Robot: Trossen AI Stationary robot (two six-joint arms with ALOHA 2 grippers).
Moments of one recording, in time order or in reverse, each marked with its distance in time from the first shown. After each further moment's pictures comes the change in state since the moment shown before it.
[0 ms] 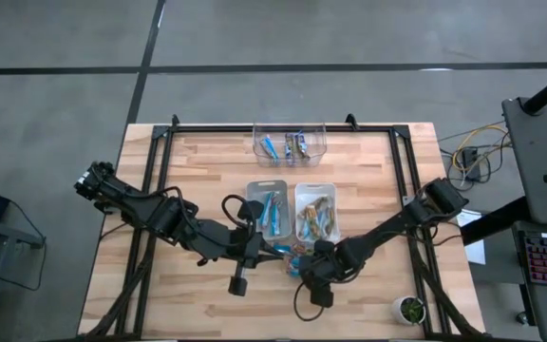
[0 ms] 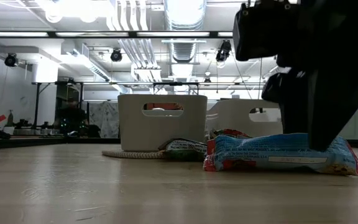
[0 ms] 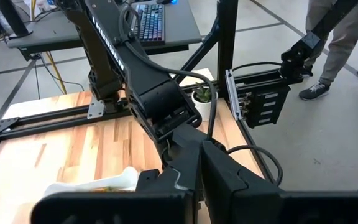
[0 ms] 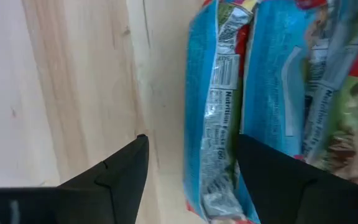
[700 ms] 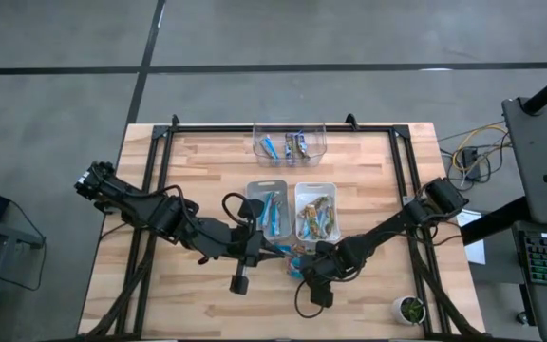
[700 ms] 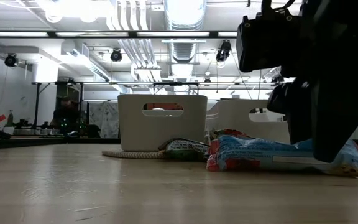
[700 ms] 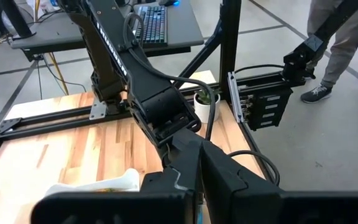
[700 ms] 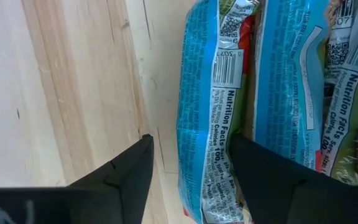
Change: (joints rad) left arm 0.005 0.000 0.000 0.009 -0.001 0.000; right arm -0.002 -0.001 -0.055 0.078 -0.045 0.050
